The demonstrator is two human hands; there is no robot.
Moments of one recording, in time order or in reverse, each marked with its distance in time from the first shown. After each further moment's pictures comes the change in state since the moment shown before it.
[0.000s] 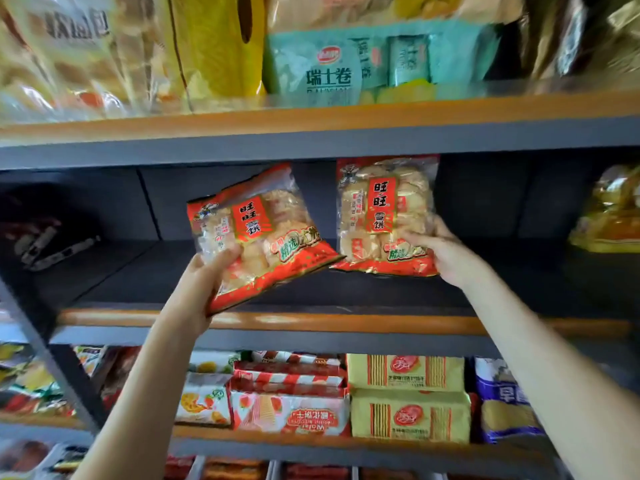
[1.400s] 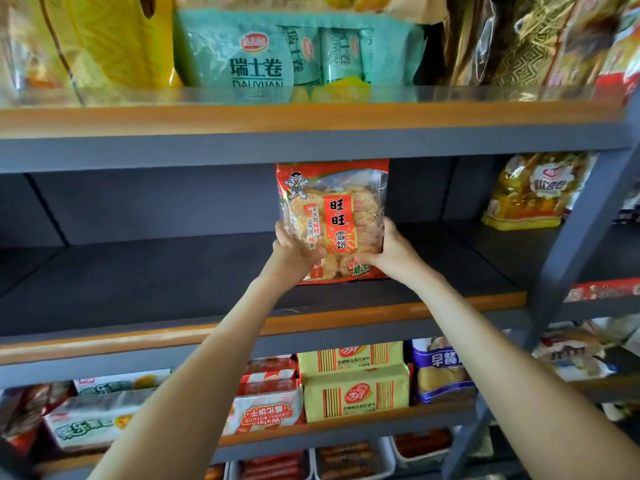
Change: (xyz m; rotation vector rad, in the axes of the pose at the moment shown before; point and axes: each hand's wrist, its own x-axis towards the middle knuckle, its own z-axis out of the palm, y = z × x) left_hand 0.074 -0.068 0.168 0.715 -0.322 -0.025; right_hand -0.025 -0.001 -0.009 -0.866 0.220 0.046
